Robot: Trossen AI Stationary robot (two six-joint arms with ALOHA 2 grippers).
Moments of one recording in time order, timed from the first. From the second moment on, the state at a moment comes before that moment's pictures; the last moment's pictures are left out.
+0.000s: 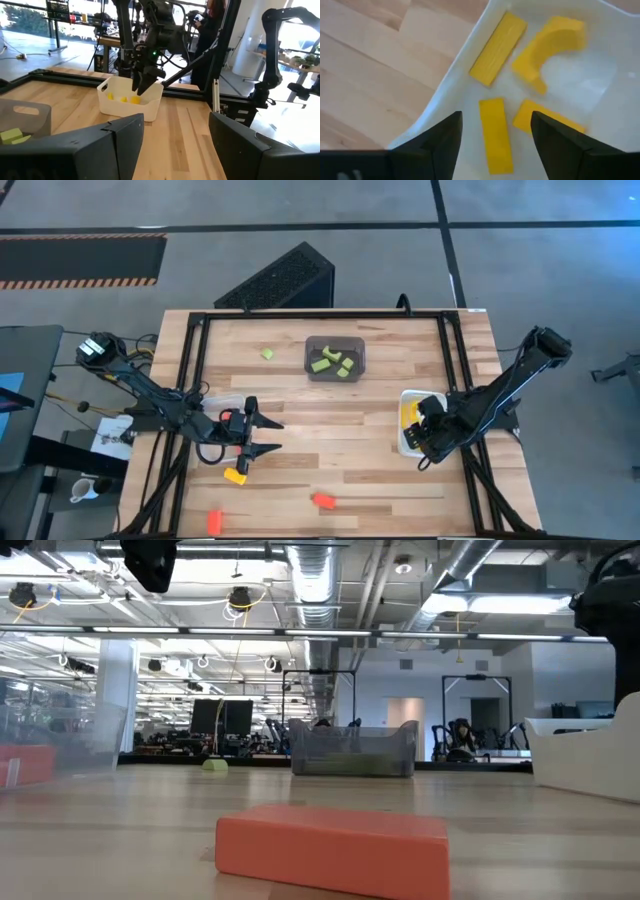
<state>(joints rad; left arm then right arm) -0.60 1.14 0.45 0.67 -0.56 -0.20 0.68 1.17 0.71 -1.00 0.36 1.81</state>
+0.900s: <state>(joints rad) -0.60 1.14 0.45 0.65 -0.56 -0.21 0.62 1.35 0.93 0.07 0.63 0.65</state>
